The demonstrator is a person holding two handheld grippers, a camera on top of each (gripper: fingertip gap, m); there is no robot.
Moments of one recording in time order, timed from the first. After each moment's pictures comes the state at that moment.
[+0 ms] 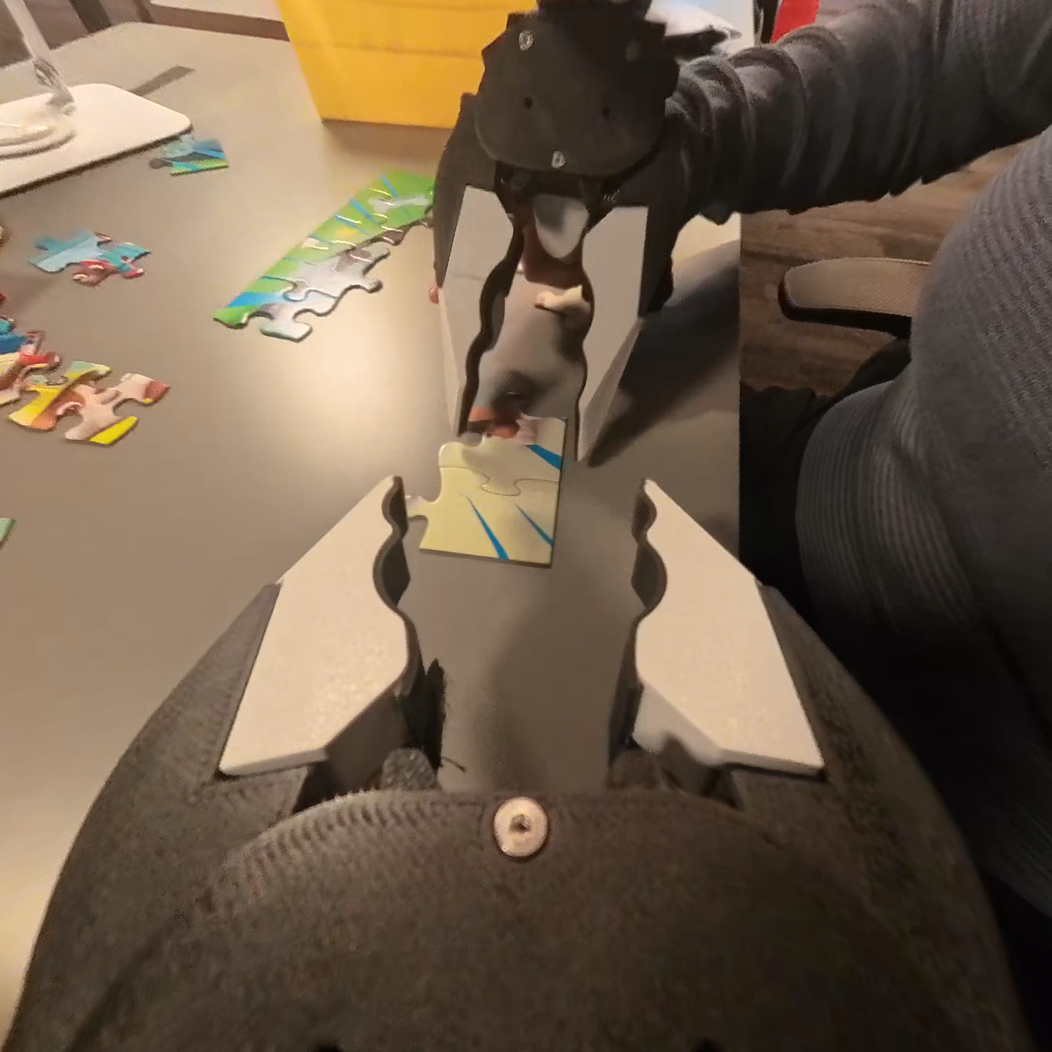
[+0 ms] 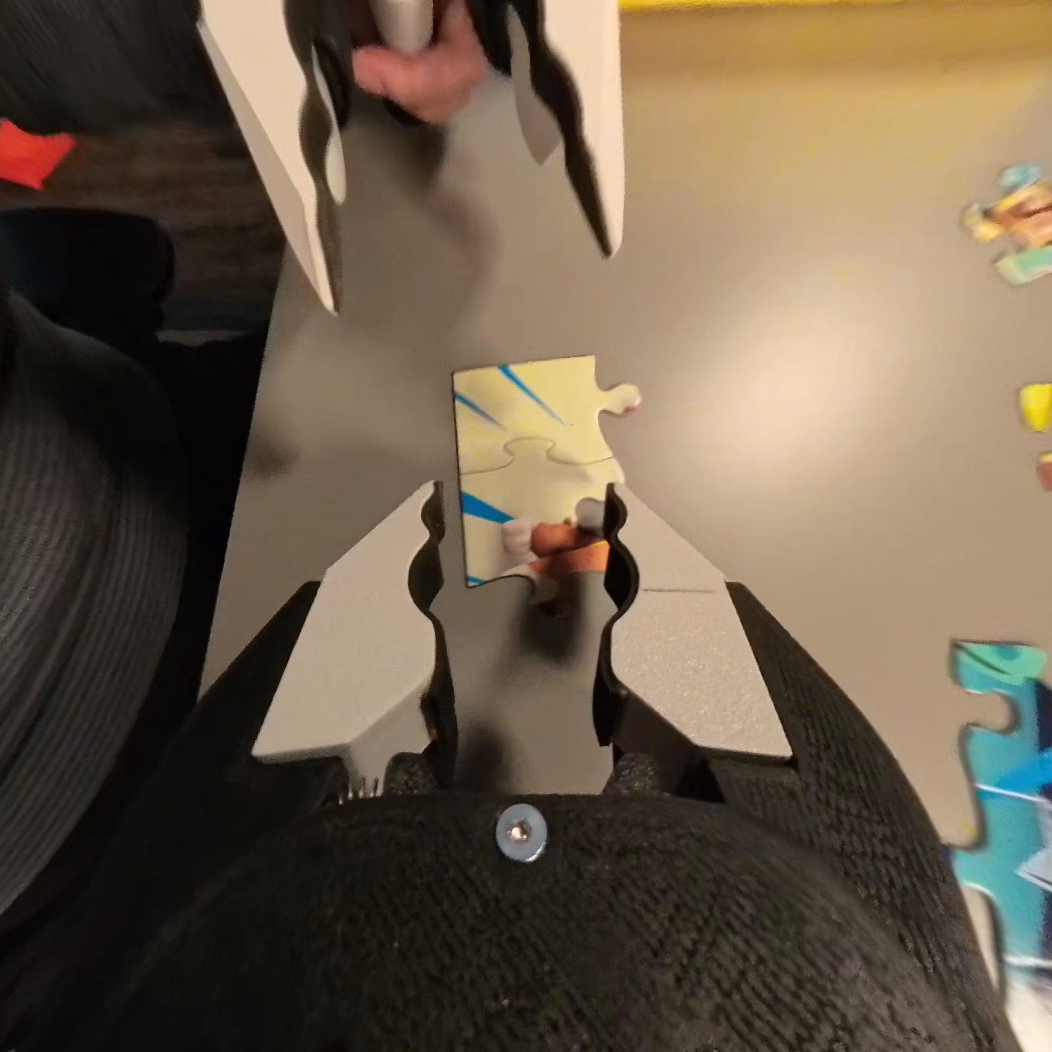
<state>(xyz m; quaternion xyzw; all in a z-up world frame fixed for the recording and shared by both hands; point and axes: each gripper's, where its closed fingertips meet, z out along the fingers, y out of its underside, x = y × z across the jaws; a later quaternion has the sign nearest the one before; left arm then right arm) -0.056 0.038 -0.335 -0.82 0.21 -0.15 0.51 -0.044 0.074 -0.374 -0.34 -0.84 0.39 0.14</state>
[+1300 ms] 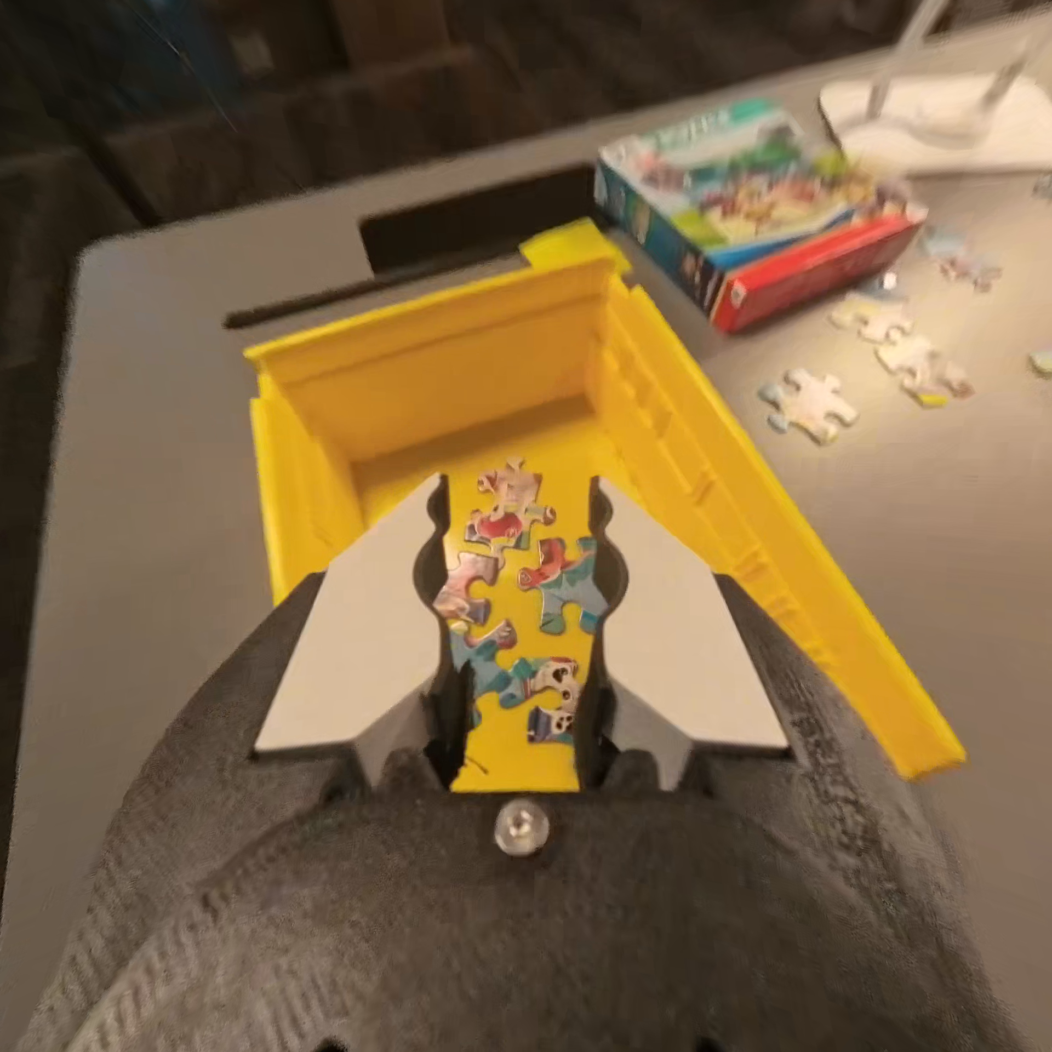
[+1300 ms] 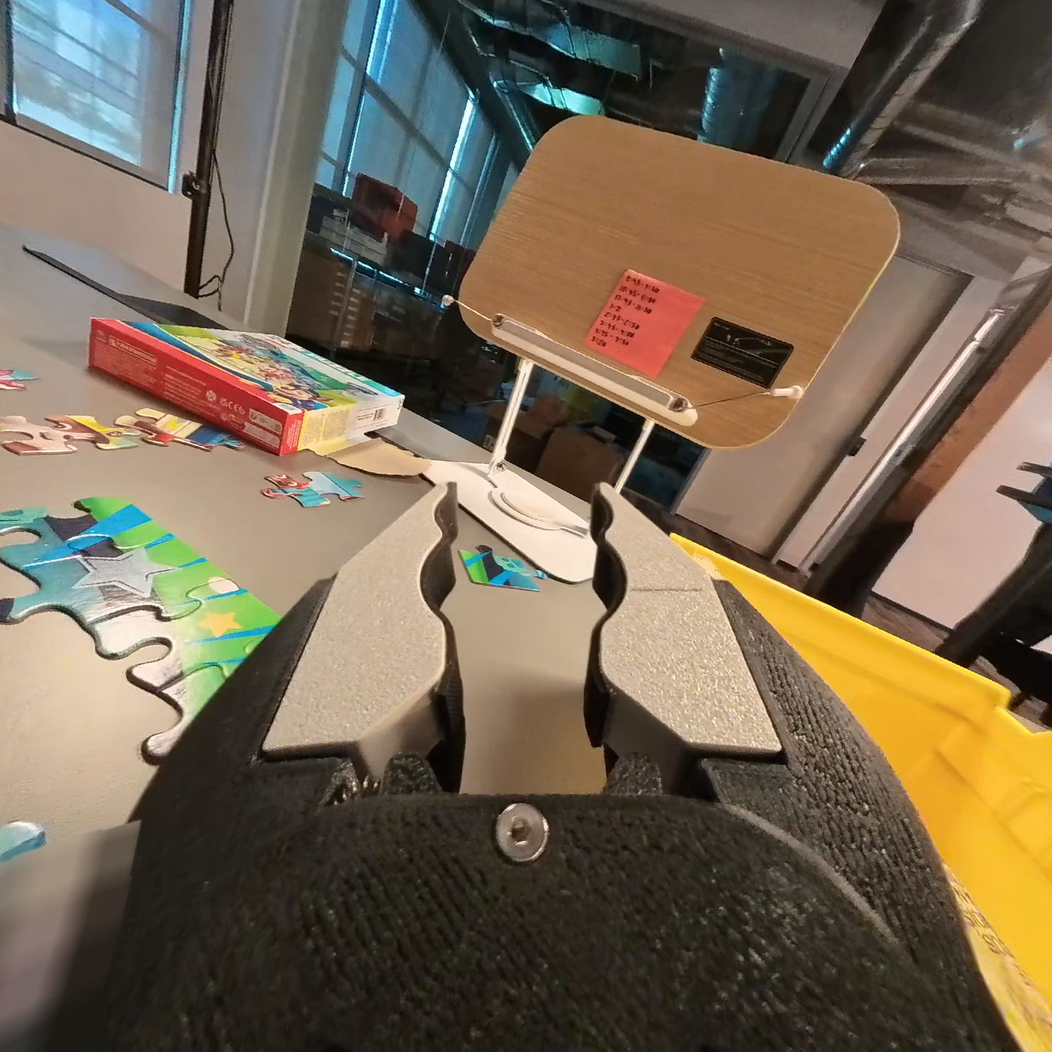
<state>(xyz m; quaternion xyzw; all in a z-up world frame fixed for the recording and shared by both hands) -0.399 -0.061 -0.243 -0.86 -0.19 0.13 0.46 0.011 0.395 -0.261 -0.45 -0.46 0.30 0.71</state>
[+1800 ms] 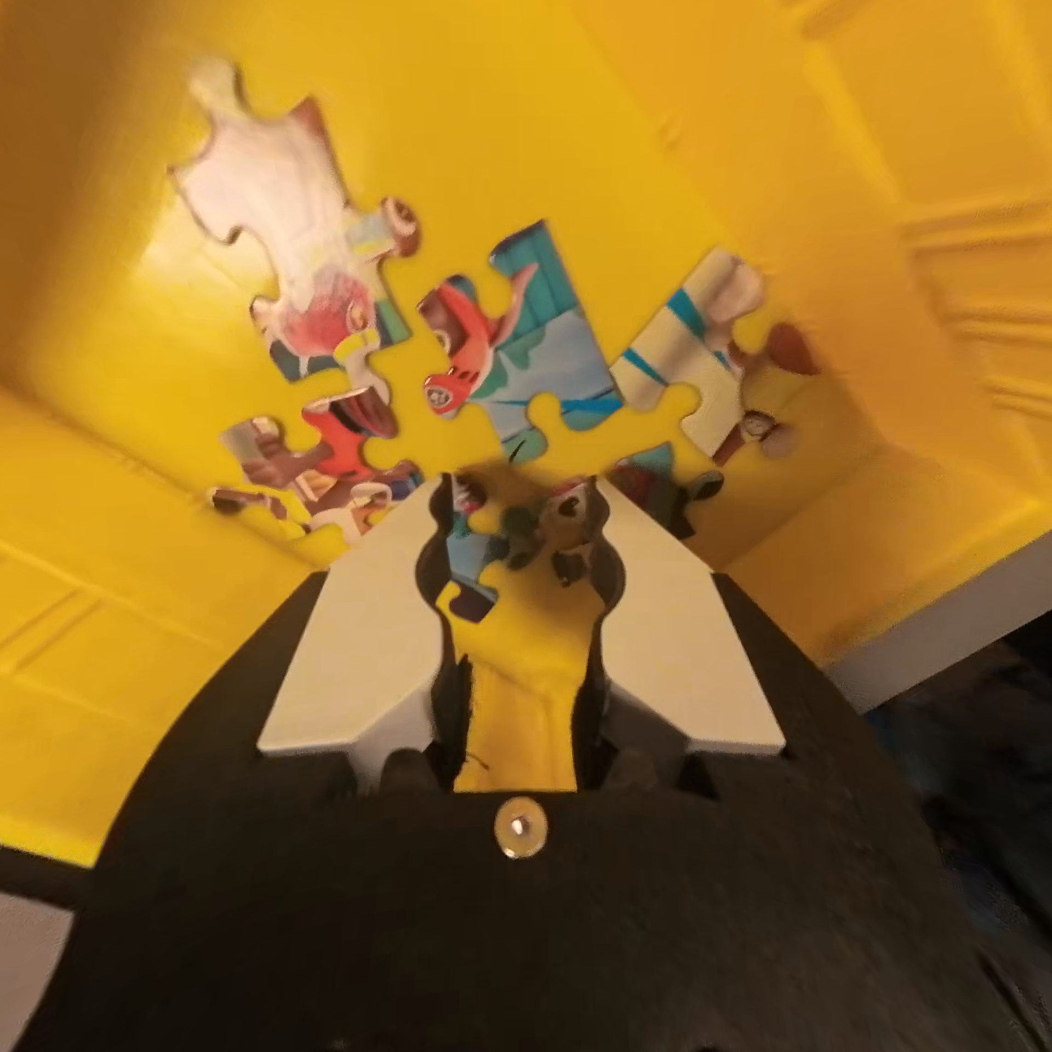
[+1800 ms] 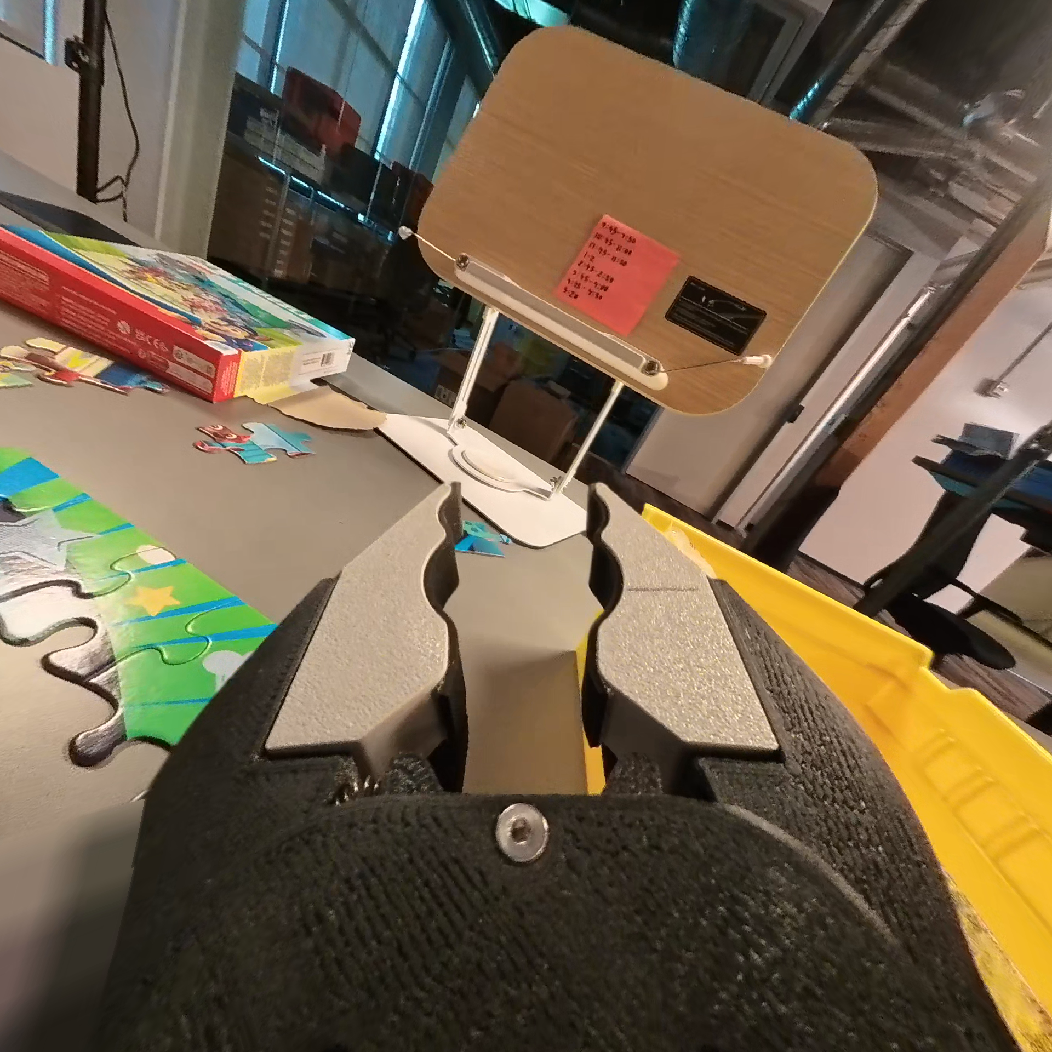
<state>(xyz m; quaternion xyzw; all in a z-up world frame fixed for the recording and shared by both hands) -0.379 -0.089 -0.369 -1.00 0.02 -0.01 0.04 0.010 0.408 -0.271 -0.48 -0.46 0.22 0.71</state>
